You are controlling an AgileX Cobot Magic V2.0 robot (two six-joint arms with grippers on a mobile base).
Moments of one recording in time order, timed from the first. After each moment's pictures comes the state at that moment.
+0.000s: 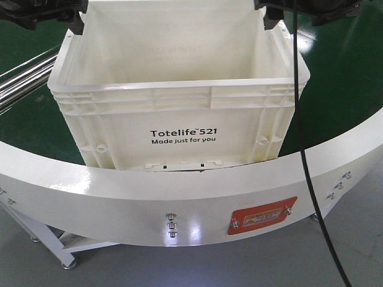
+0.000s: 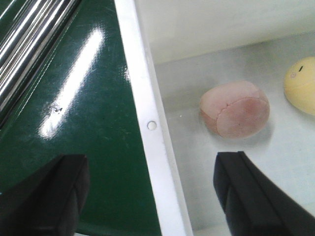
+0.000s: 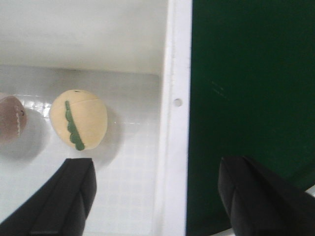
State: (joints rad) left arm -0.20 1.76 -1.96 0.05 1.26 -0.06; right arm 0.31 1.75 -1.91 -0.17 1.19 0.17
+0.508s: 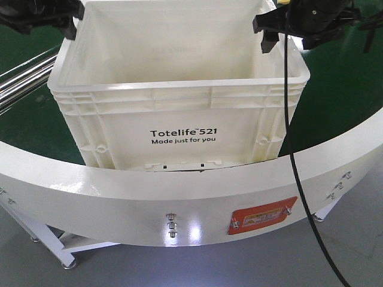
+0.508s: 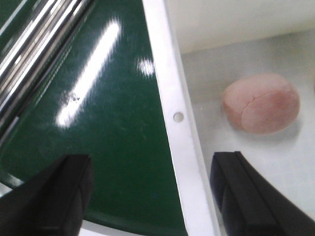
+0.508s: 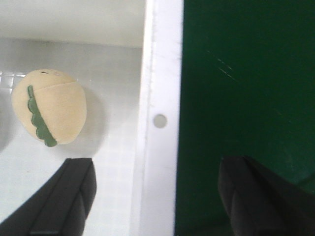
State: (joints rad) left arm -0.20 1.76 -1.91 0.12 1.25 -0.09; right arm 0.26 1.90 -1.93 -0.13 1.18 0.09
